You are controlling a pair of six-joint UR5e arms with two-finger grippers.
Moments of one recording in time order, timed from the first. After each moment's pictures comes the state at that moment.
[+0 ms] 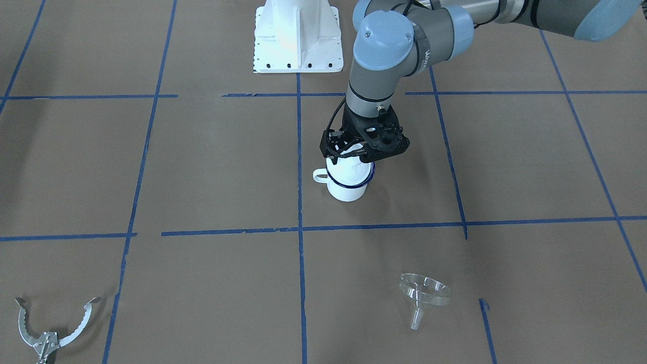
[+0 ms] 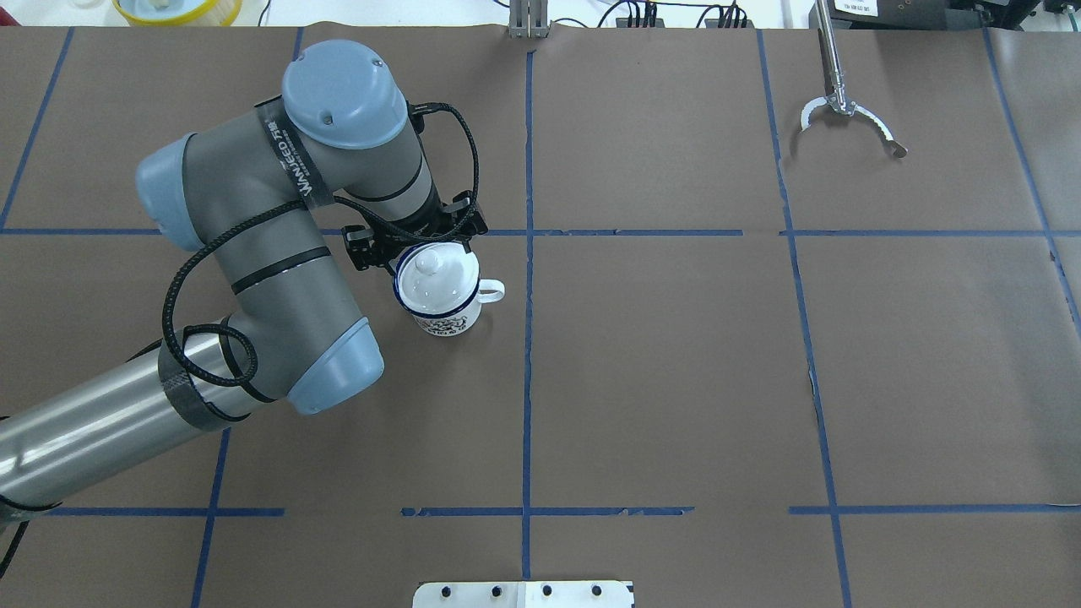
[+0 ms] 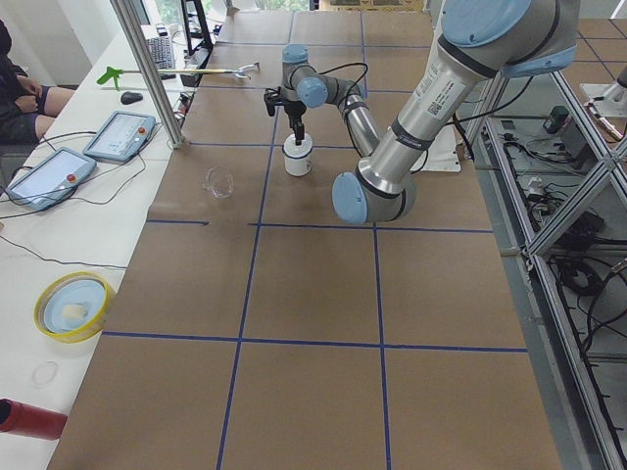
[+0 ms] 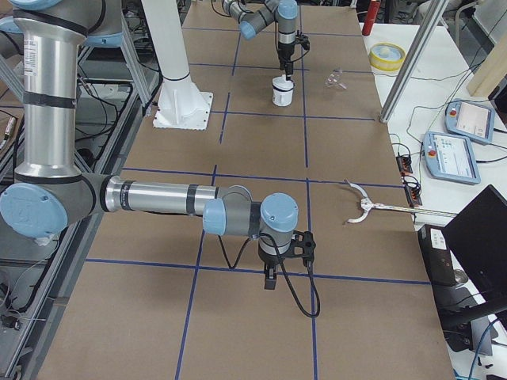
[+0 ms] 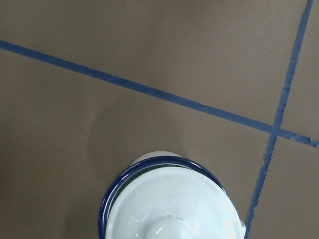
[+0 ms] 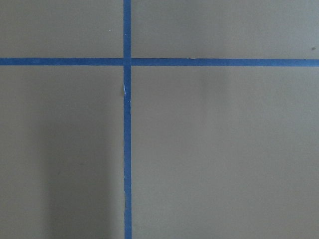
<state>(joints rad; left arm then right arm) -0.66 -2.32 -1.69 -1.46 -1.98 -1.40 1.57 -1.68 1.65 -1.57 2.29 0.01</state>
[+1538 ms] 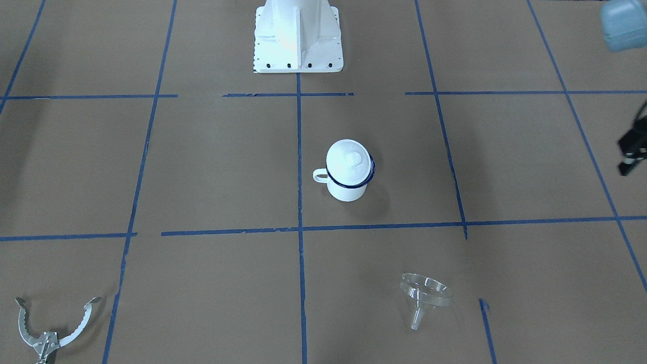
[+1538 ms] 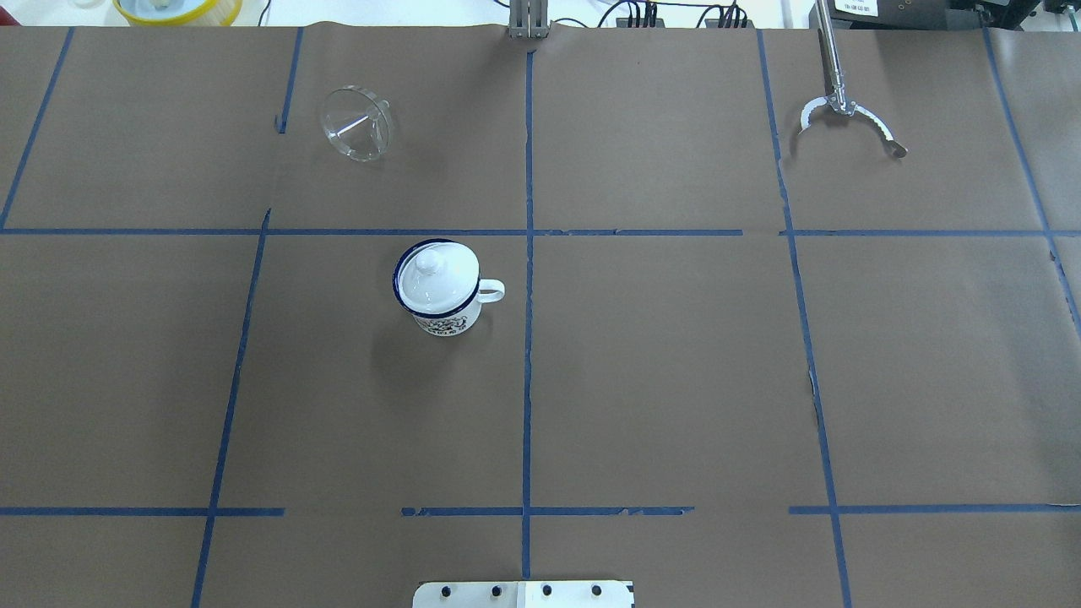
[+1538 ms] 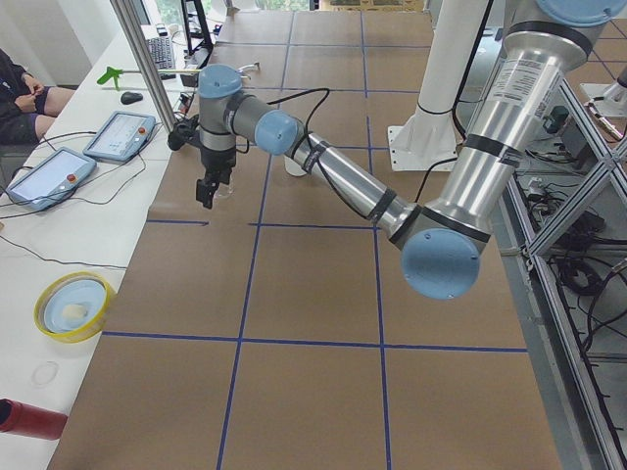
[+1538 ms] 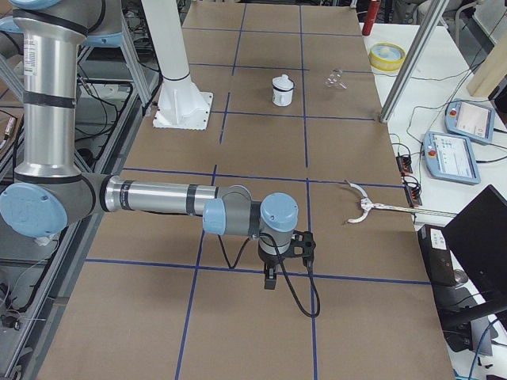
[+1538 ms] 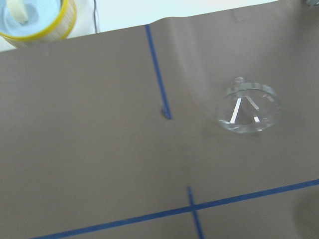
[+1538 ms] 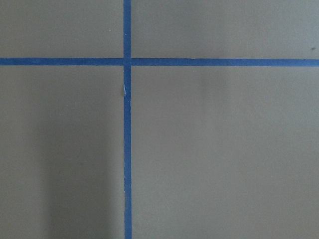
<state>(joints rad) -1.46 -1.90 -1.77 -1.44 -2.22 -0.06 1.57 -1.68 1.65 -1.57 2.29 0.01</state>
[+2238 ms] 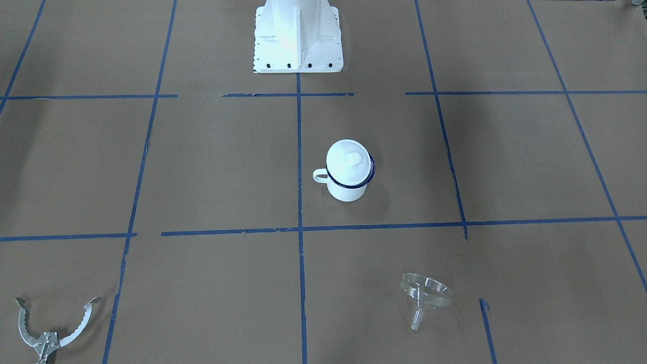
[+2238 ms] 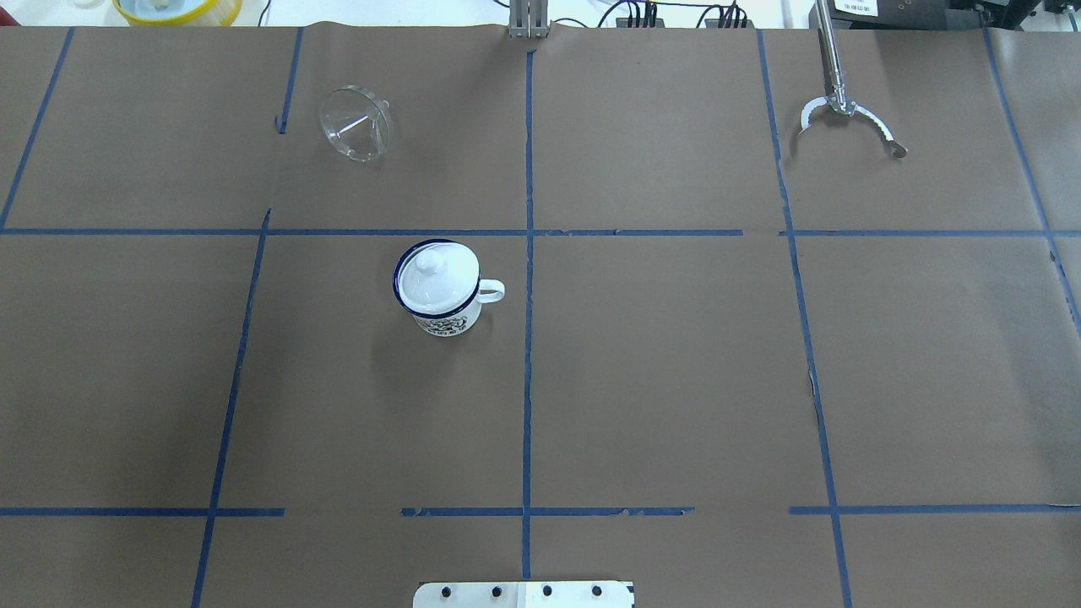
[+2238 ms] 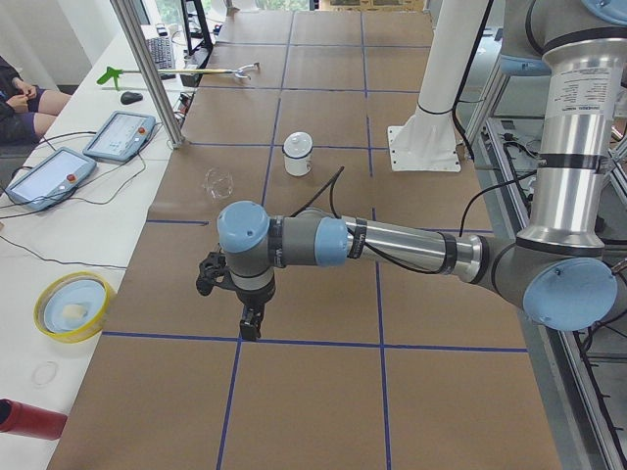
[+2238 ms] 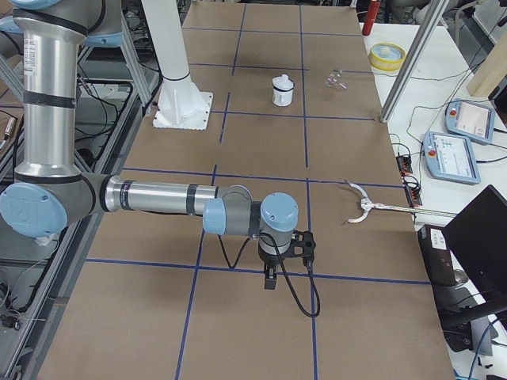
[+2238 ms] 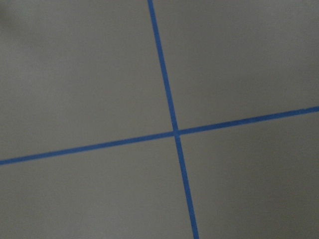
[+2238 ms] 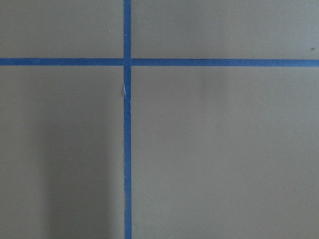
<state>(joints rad) -1.63 -1.59 -1.69 -1.41 -2.30 0.18 1.57 -1.68 1.65 -1.57 2.29 0.01</state>
